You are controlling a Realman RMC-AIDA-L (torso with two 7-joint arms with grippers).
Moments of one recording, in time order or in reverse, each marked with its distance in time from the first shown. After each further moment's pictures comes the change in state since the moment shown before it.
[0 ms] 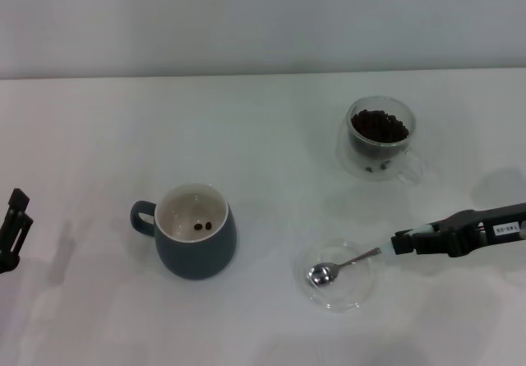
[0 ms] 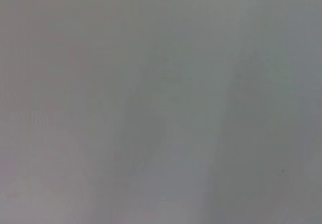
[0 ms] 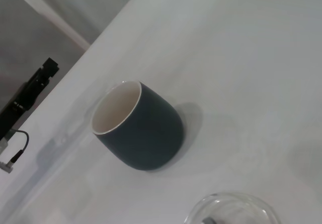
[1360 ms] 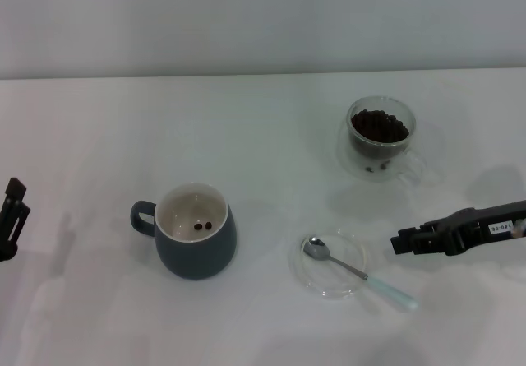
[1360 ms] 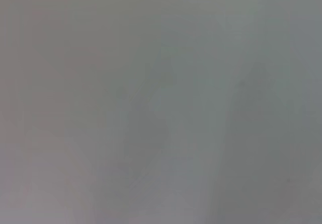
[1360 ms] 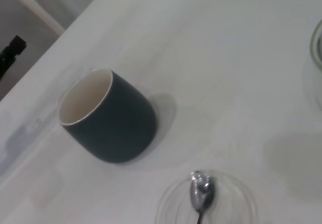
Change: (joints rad) left arm -0.021 0.000 0.000 0.000 -0.026 -0.002 -0.005; right arm 0.013 0.006 -0.012 -0.001 -0.046 0.070 0.000
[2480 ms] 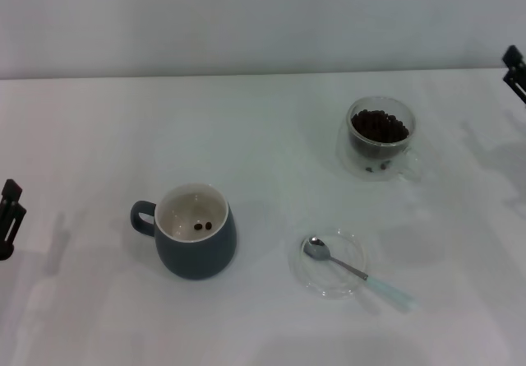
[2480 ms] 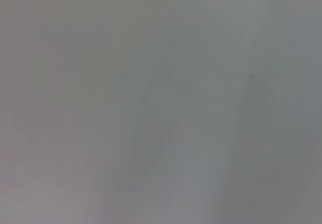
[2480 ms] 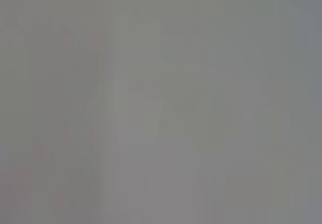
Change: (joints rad) left arm -0.004 0.001 -0.002 -0.005 -0.014 -0.023 0.005; right arm -0.088 0.108 0.324 0.510 1.172 0.135 -1.536
